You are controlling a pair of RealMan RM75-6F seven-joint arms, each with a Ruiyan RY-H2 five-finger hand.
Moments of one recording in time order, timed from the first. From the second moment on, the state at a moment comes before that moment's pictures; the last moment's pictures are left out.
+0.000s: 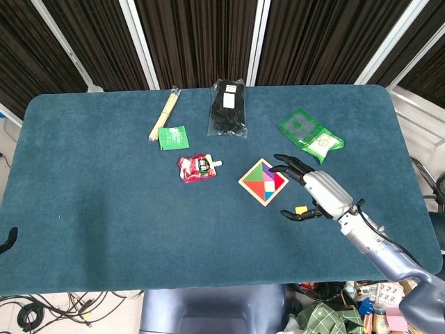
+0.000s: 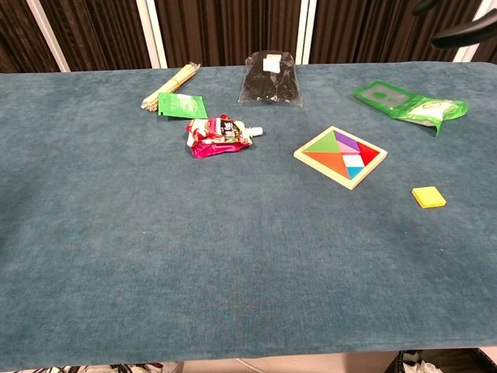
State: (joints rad) left arm -0.02 -1.10 -0.15 -1.79 1.28 1.56 0.11; right arm 0.66 -0.89 0.18 -1.87 -1.50 0.97 0.57
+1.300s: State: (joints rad) left arm -0.02 -1.10 -0.15 -1.79 1.26 1.56 0.13; right arm 0.59 -1.41 0.07 -1.33 -1.23 0.90 -0.07
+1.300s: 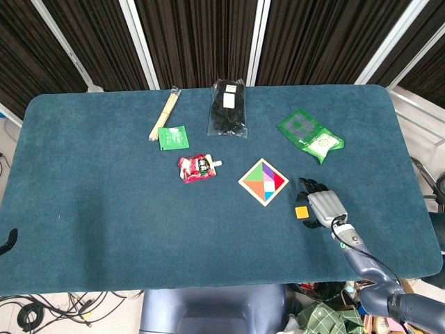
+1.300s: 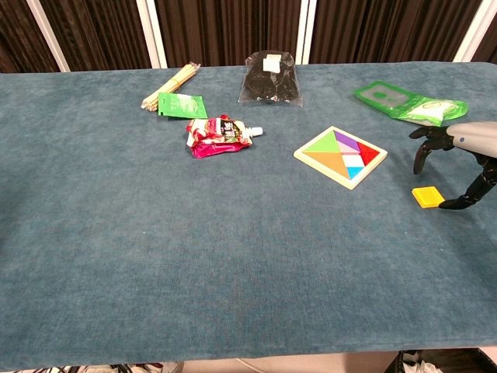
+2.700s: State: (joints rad) left arm -0.02 -1.09 -0.15 -1.79 1.25 1.55 0.13; right arm 0.58 -1.49 0.08 -1.20 -1.28 0.86 0.03
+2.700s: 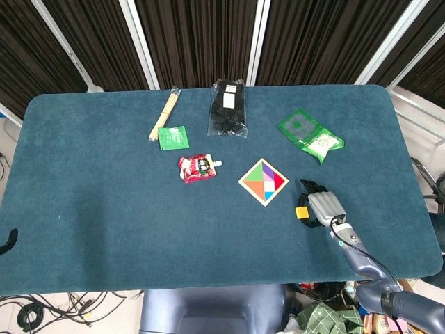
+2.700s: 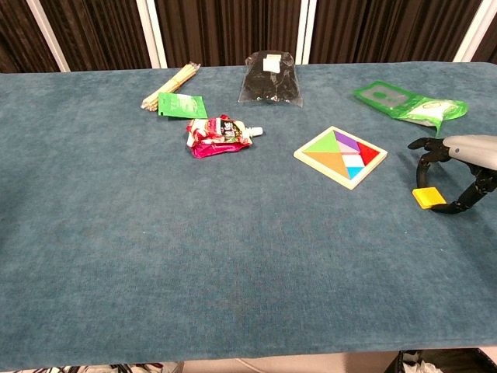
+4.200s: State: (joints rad) left arm -0.02 -1.08 -0.15 -1.81 1.26 1.54 0.10; right arm 0.97 -1.60 0.23 -1.36 -0.41 0.91 -0.61
